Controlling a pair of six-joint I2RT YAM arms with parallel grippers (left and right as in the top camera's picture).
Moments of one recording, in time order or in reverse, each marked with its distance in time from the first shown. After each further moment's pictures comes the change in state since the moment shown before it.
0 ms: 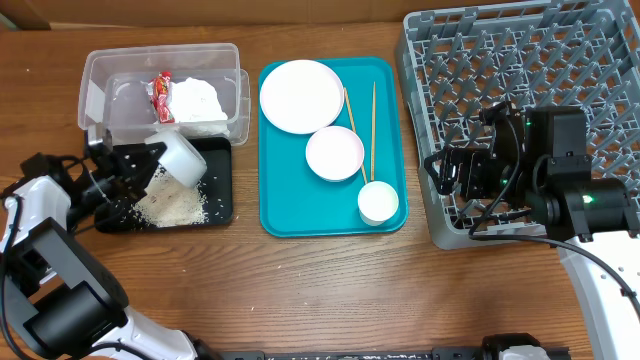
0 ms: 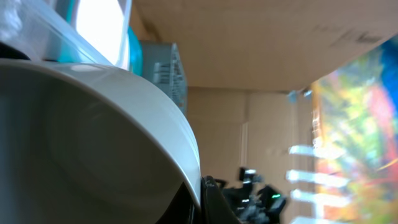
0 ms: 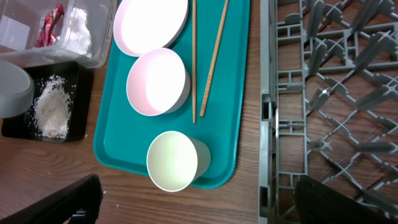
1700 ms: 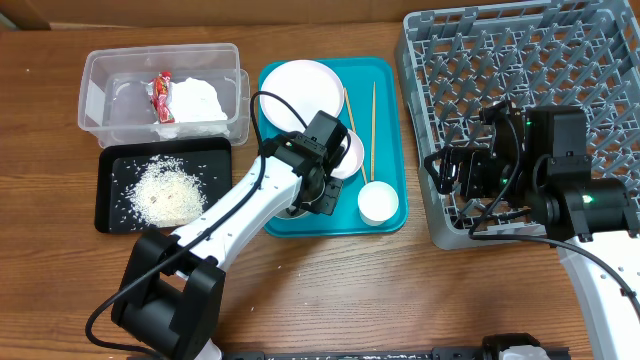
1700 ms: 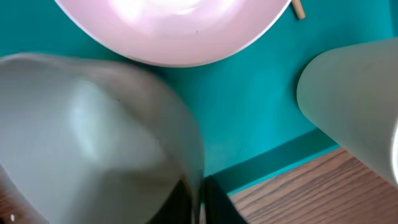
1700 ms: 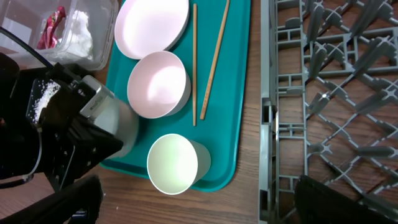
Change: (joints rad) left arm -1.211 -0.081 0.100 0.035 -1.480 -0.214; right arm 0.000 0.000 0.000 0.013 0.000 0.000
